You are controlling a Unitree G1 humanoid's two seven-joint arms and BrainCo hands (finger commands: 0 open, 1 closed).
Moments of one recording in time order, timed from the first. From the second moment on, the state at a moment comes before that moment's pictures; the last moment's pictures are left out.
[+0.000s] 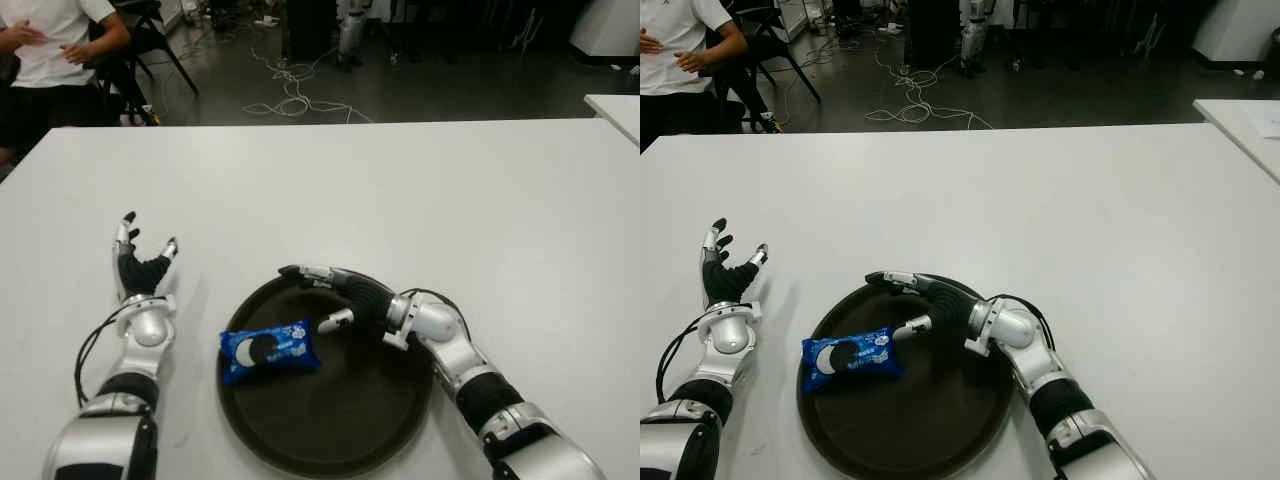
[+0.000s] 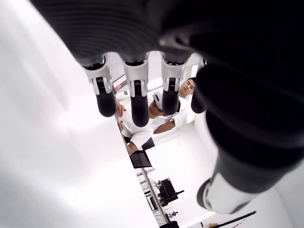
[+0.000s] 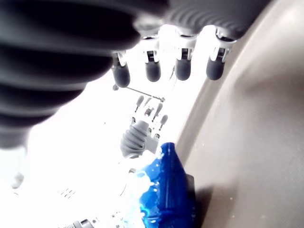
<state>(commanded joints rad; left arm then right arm) -0.49 0.22 0.09 1.20 0.18 -0.61 0.53 -0.41 -0.03 0.30 0.77 -0.06 -0.62 0.62</state>
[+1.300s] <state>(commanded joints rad) -0.49 0.22 0.10 1.20 0.16 -0.61 0.50 -0.47 -0.13 0.06 0.60 0.25 -0.61 0.73</state>
